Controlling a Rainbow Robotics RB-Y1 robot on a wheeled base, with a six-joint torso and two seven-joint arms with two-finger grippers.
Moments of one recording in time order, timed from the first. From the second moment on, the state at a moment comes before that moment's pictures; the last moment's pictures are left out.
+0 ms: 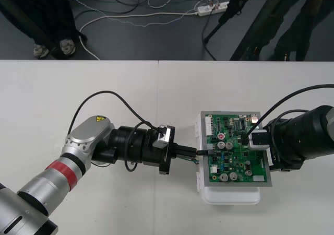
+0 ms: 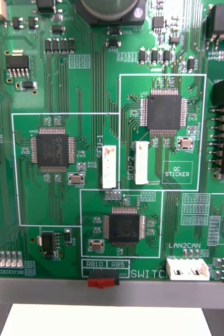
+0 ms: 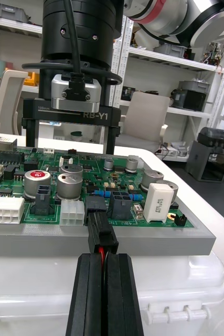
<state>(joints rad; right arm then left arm) -0.21 -0.95 0.30 -2.05 2.15 -1.42 -0.62 -0.53 0.25 -0.48 -0.88 -1.04 -1.37 -0.50</state>
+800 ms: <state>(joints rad) -0.21 -0.95 0.30 -2.05 2.15 -1.42 -0.62 -0.55 0.25 -0.48 -0.88 -1.04 -1.37 -0.50</state>
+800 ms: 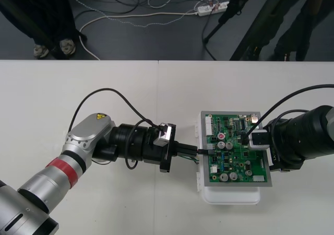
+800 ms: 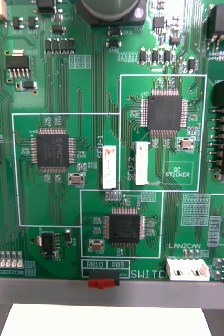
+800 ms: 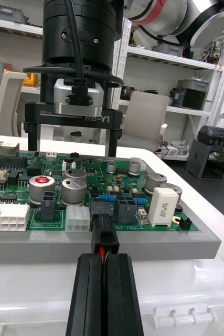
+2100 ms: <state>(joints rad) -0.21 -0.95 0.30 -2.05 2.15 -1.42 -0.62 -0.55 0.24 -0.48 -0.88 -1.05 -1.35 -0.50</state>
